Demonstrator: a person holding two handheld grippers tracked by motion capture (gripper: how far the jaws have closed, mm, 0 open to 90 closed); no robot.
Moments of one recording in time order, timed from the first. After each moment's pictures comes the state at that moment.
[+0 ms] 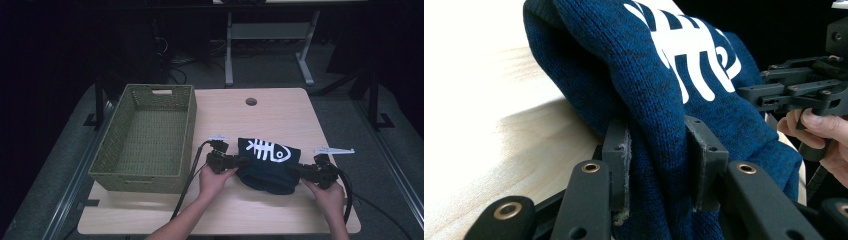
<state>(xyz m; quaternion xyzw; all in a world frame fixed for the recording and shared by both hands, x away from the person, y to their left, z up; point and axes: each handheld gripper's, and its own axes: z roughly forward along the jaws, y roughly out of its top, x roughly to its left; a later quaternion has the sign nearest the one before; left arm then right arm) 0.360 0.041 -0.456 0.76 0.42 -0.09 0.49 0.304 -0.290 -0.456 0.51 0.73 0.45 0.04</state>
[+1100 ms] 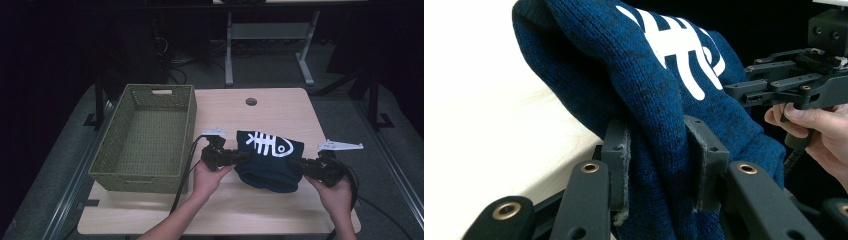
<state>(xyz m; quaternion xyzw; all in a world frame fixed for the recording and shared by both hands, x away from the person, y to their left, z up) 0.344 0.052 -0.405 0.77 0.37 -0.07 0.51 0.288 -0.280 -0.406 0.48 0.75 0.45 0.08</state>
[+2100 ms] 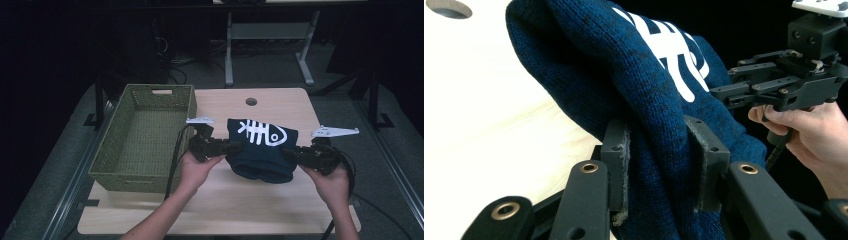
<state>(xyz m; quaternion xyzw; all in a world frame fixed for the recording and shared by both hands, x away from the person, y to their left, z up) 0.343 0.082 -0.356 0.76 0.37 -0.07 0.54 0.298 -0.255 -0.360 0.45 0.77 0.45 0.10</state>
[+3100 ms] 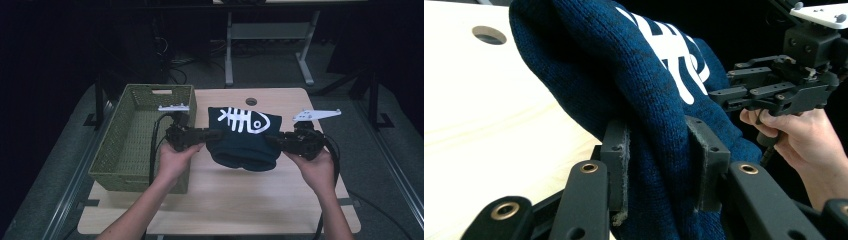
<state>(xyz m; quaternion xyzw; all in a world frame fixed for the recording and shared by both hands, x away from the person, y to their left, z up) 0.354 0.135 -0.327 0.74 0.38 -0.08 0.55 0.317 -0.210 -0.321 0.40 0.79 0.46 0.10</state>
